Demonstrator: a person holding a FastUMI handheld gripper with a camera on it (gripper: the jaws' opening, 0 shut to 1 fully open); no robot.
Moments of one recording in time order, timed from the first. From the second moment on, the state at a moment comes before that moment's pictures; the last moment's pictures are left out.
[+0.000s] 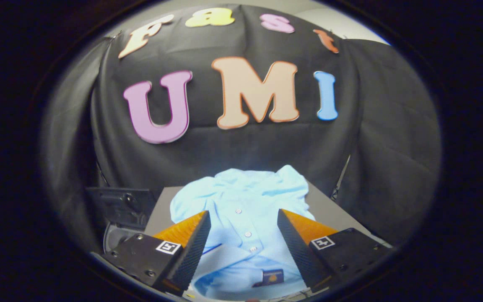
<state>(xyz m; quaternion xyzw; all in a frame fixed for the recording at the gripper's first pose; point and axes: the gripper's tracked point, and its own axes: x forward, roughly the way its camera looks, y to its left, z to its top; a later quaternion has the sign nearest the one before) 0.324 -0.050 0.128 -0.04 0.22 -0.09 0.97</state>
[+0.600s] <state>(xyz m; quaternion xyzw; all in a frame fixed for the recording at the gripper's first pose) 0.364 -0.077 0.085 -0.03 0.31 -0.09 0.95</state>
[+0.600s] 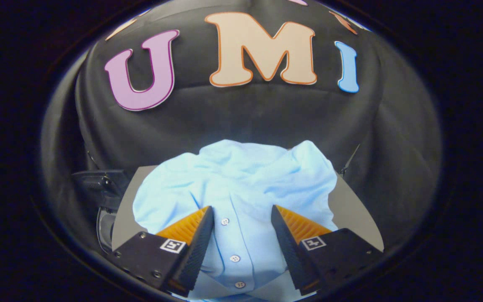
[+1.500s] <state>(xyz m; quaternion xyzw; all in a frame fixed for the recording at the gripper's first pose) 0.329 -0.002 0.110 0.02 0.23 -0.04 0.97</state>
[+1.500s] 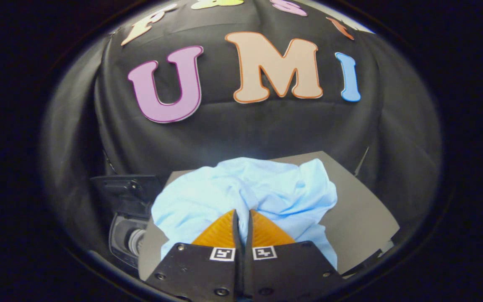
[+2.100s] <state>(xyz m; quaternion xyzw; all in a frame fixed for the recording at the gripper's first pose) 0.325 0.175 0.149 0.06 0.19 0.08 0.98</state>
